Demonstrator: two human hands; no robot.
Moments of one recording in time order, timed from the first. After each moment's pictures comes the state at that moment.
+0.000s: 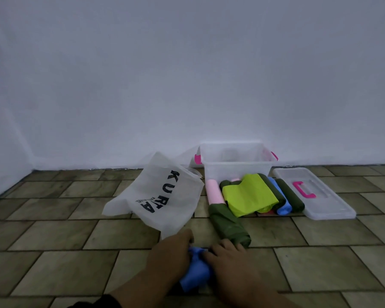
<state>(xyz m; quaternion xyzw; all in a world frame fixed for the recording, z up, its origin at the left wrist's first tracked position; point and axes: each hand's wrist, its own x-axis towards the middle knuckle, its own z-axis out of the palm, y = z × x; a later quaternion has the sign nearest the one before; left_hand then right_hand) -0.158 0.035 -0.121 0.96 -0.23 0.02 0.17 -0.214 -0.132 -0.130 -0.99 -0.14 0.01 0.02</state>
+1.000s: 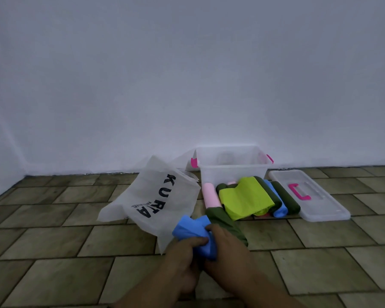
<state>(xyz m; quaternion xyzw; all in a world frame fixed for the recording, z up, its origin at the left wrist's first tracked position) -0.179 -0.011 -0.082 0.47 0.20 -0.29 0.81 -0.203 -0.130 -0.108 -0.96 -0.02 -0.08 0.28</state>
